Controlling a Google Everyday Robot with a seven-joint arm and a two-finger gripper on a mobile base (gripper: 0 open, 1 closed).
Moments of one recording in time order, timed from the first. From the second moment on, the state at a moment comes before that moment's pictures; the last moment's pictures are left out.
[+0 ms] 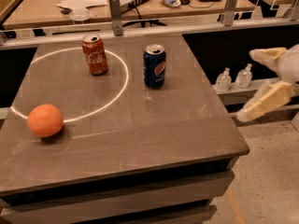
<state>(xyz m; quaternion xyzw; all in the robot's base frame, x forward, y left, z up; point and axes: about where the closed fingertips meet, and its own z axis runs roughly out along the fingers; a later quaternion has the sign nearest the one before) 0.491 -0.215 0.933 -0.52 0.74 0.15 0.40</state>
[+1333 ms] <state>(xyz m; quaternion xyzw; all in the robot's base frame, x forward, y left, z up) 0.523 -0.143 0.929 -0.47 0.67 0.26 0.51</state>
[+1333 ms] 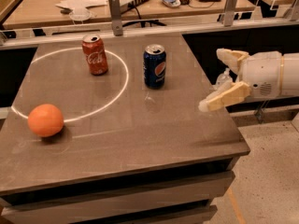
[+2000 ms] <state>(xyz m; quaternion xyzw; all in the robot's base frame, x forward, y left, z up) 0.577 -0.071 0.882 -0.46 0.62 0.33 0.54</state>
